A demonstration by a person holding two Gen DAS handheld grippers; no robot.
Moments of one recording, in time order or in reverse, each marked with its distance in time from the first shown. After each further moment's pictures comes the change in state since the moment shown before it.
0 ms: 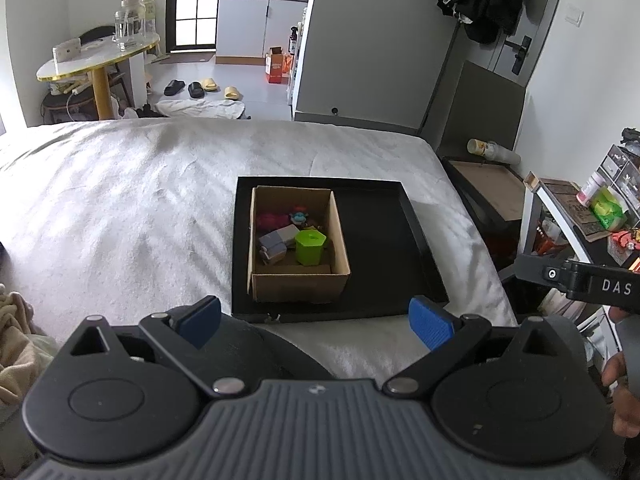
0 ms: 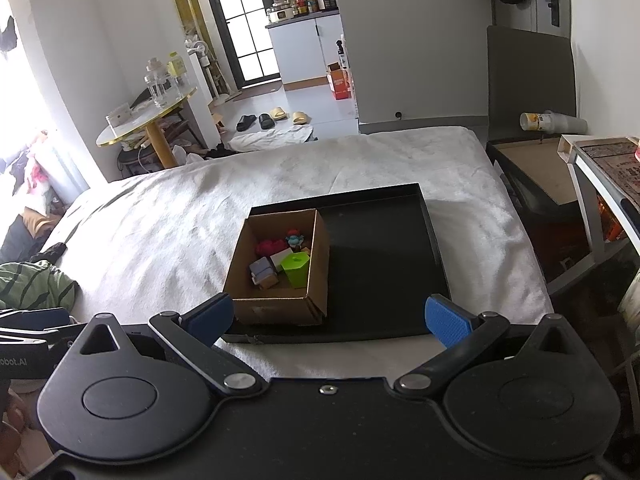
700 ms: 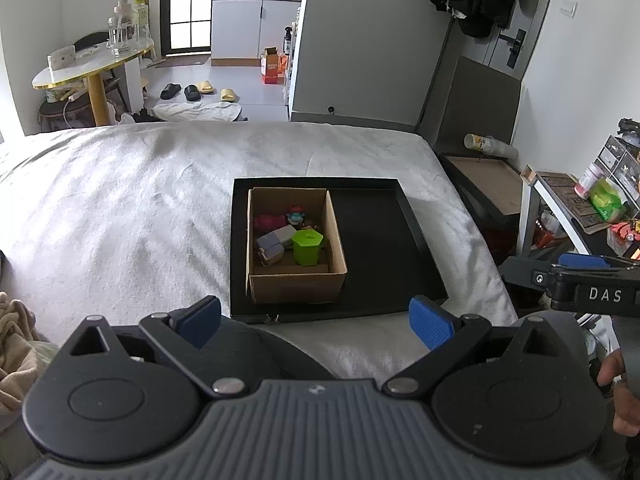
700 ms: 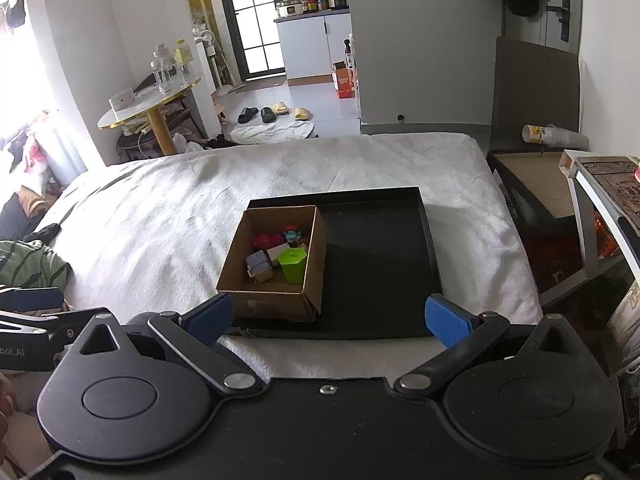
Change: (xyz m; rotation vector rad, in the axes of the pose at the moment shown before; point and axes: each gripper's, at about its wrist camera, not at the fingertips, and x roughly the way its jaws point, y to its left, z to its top) left arm -0.002 -0.004 0.002 0.023 0.004 -0.007; right arm 0.000 0.011 0.000 -0.061 0.008 -0.022
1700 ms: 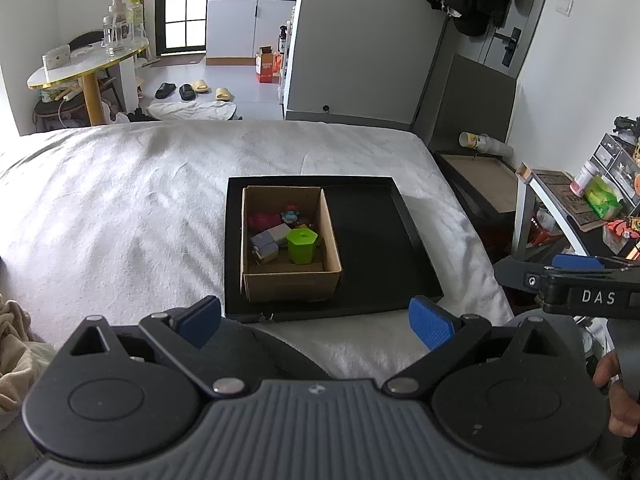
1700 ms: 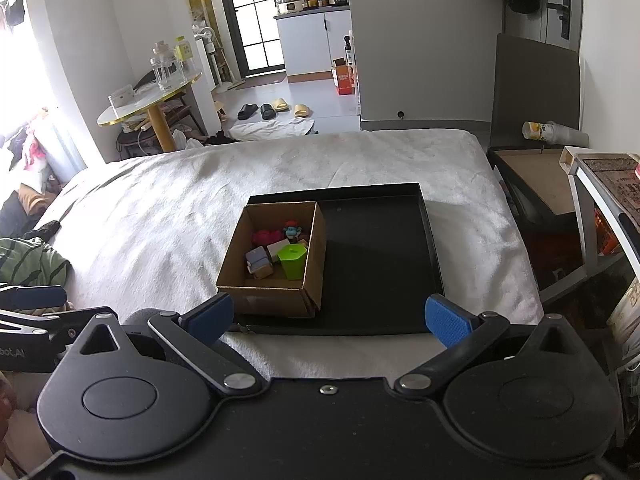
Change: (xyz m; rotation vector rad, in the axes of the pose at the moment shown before) left arm 0.003 0.001 0.000 0.004 0.002 -0.014; right arm 0.002 0.000 -0.002 -0.004 0.010 0.000
